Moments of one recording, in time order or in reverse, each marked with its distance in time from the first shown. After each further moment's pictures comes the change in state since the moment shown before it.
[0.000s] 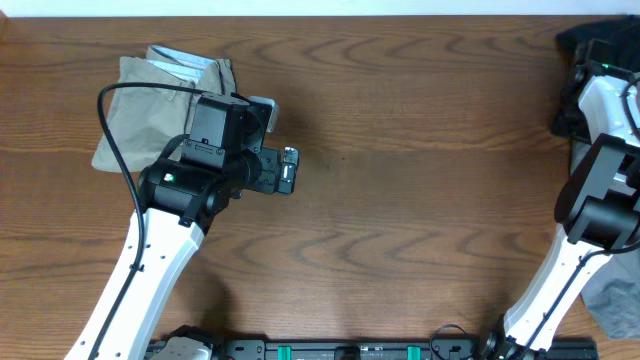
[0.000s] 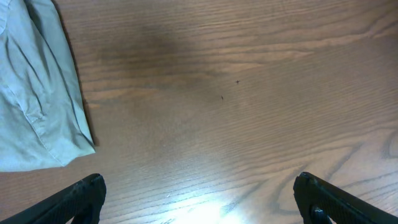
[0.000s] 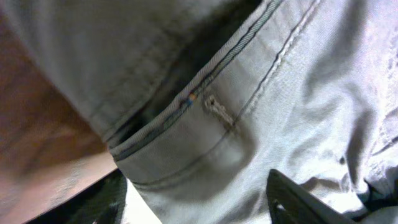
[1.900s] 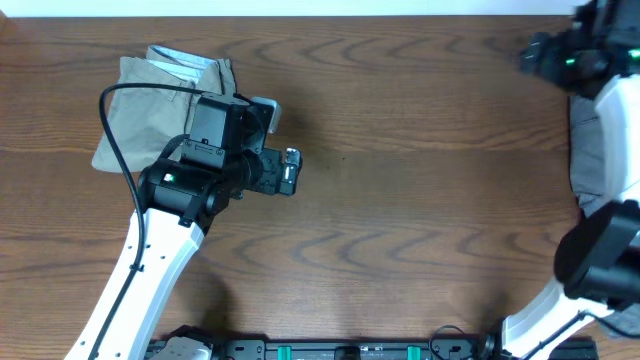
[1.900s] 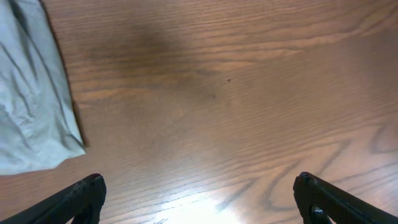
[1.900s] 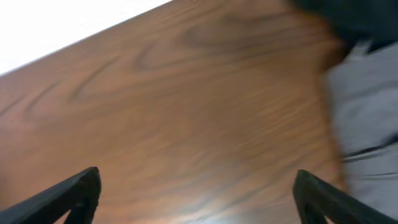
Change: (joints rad) left arm 0.000 -0.001 0.000 0.001 0.028 0.001; right arm 0.071 -0.387 -0.044 0.112 -0.708 -0.048
